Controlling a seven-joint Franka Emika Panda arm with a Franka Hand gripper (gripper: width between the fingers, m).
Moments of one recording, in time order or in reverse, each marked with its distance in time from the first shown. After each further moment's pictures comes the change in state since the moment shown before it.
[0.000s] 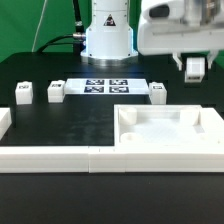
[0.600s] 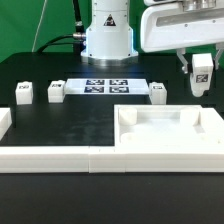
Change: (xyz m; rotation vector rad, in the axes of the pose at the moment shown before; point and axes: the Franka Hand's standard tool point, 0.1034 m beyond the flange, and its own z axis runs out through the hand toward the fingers) arm 0.029 -0.004 -0.005 0.030 0.509 -0.099
